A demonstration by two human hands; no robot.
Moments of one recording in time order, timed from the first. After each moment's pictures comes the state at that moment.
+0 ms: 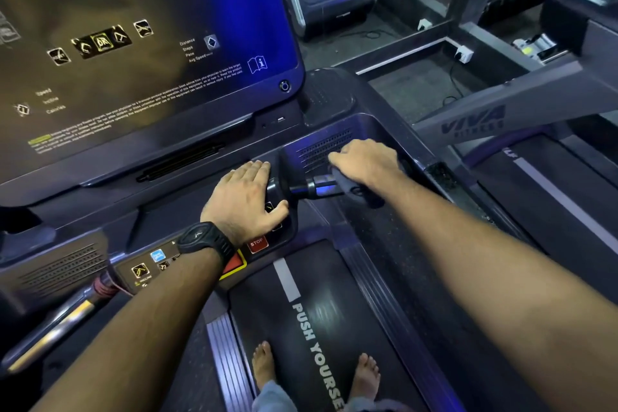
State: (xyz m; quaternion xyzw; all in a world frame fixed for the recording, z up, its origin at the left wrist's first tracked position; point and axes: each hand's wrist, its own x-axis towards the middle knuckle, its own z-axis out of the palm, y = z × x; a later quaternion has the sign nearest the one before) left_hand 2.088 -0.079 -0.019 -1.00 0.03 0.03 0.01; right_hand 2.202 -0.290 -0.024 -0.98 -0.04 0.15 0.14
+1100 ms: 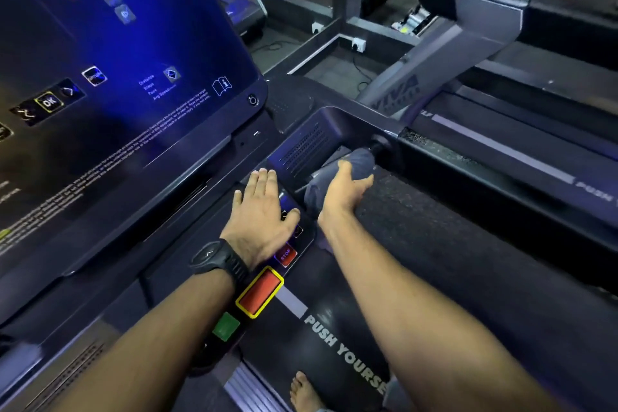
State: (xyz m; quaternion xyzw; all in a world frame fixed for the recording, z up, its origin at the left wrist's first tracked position) left_hand 2.101 -0.057 -0.020 -0.98 0.15 0.11 -0.10; right_hand 2.131 -0.195 -0.060 -0.44 0.50 -0.18 0.72
